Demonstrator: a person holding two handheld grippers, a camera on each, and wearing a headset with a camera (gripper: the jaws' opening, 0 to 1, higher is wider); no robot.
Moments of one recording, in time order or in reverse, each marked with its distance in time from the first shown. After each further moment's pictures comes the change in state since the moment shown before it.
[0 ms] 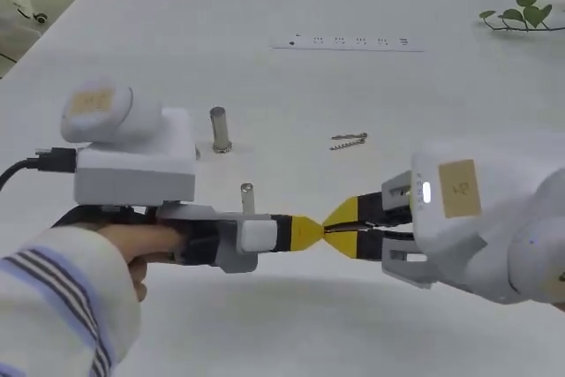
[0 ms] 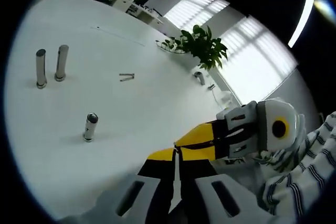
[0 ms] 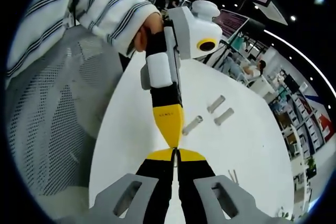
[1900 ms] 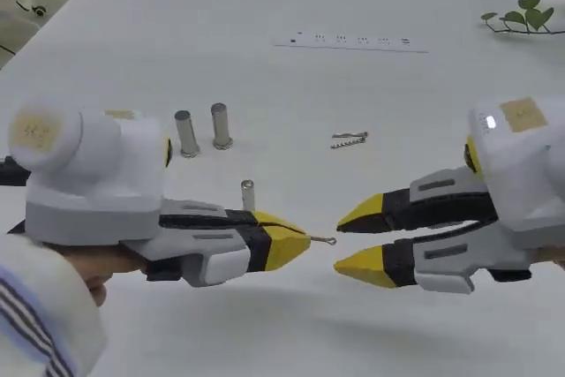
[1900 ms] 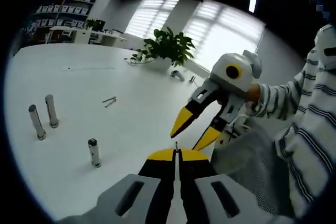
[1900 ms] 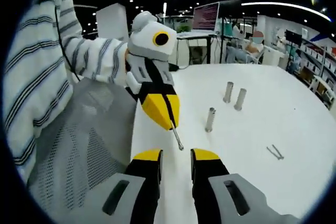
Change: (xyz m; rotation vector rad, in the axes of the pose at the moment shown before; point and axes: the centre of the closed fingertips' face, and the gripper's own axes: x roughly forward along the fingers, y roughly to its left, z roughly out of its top) left arm -0.020 -0.013 -0.009 0.429 -0.020 -0.103; right arm -0.014 0.018 -0.003 0.458 -0.159 0.248
